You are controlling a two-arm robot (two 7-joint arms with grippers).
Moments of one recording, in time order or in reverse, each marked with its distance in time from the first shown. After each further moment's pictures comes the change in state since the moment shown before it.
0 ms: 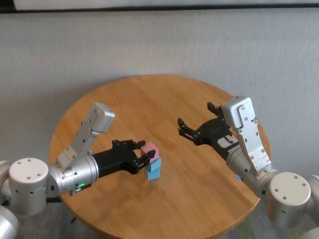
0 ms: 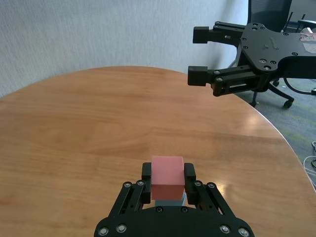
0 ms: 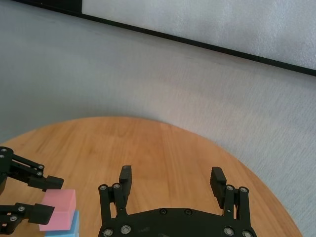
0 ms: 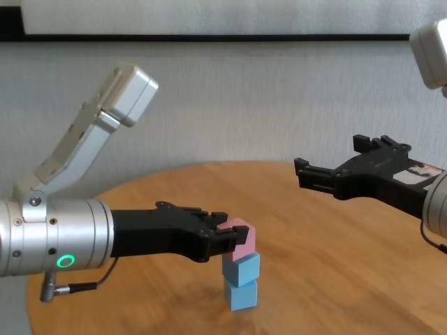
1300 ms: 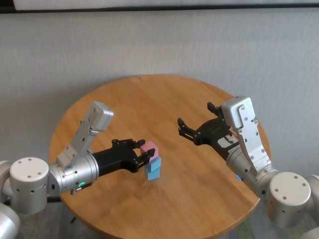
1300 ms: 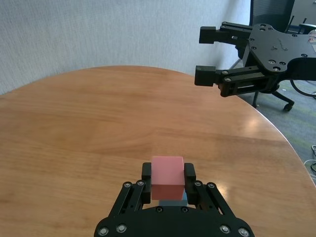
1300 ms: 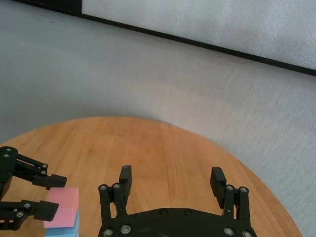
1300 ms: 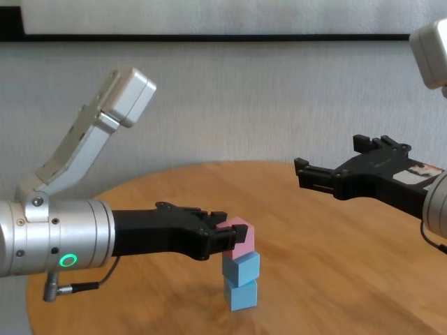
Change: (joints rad) left arm -0.015 -0.010 0.001 0.035 -0.014 -0.010 -0.003; right arm 0.000 0.000 0.000 0.000 0.000 0.000 0.000
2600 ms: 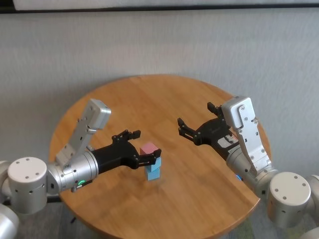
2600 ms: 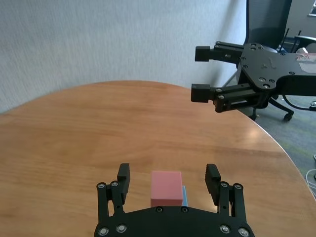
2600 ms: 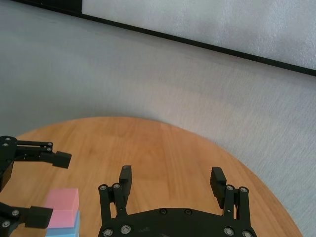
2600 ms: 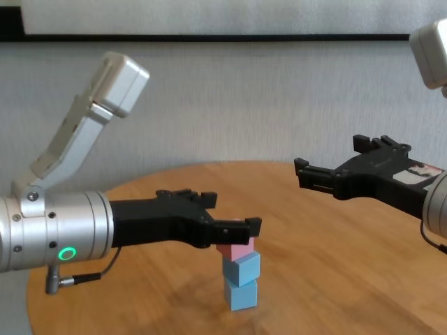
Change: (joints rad) left arm 0.011 -0.002 -0.018 -0.012 -0.005 -0.047 0.014; right arm 0.000 0.000 0.000 0.000 0.000 0.000 0.000
